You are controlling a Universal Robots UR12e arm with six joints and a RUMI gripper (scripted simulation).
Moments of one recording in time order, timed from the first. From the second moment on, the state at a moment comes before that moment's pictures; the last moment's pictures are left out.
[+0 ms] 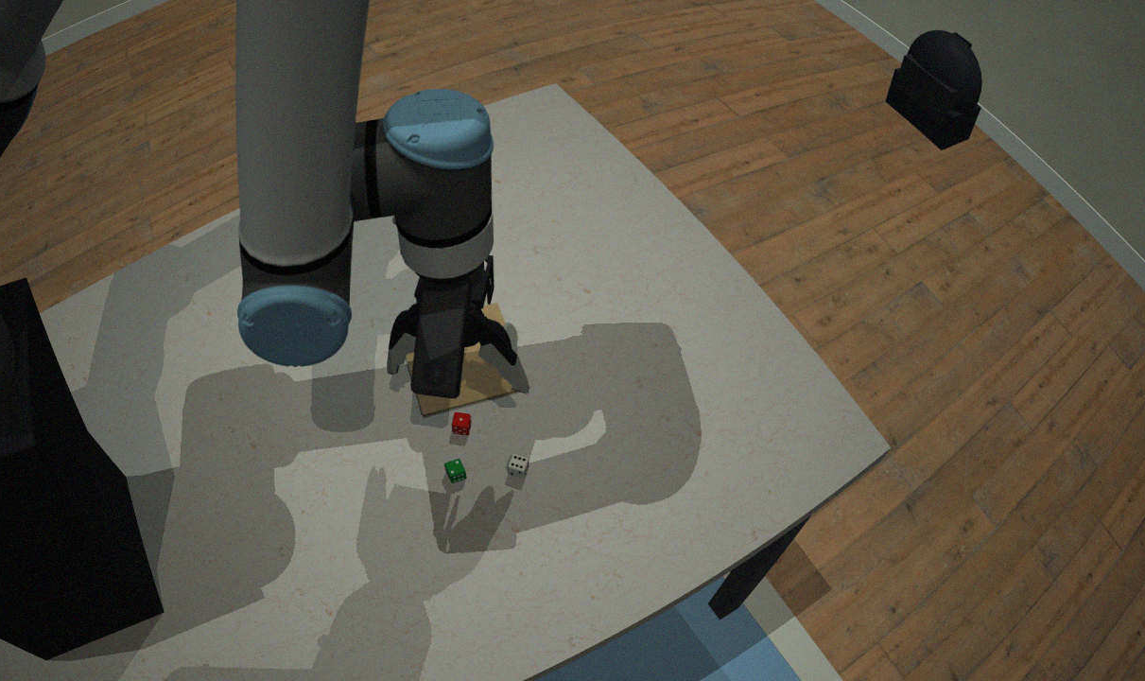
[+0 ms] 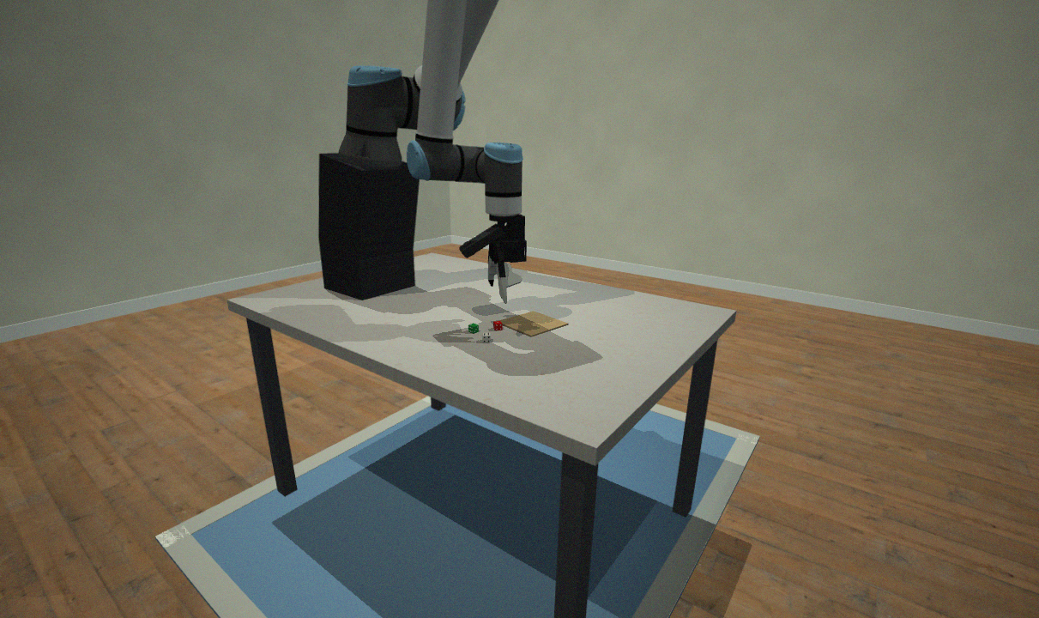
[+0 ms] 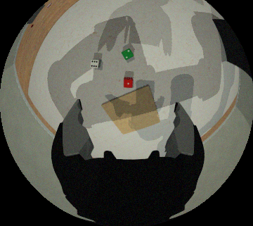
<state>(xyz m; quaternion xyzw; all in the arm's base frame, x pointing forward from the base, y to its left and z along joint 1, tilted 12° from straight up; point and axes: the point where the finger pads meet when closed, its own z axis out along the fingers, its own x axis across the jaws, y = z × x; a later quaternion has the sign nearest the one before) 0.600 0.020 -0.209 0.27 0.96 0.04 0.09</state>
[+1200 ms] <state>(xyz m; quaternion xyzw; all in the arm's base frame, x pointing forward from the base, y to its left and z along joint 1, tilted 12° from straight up) 0.600 0.020 -0.209 0.27 0.96 0.04 0.09</state>
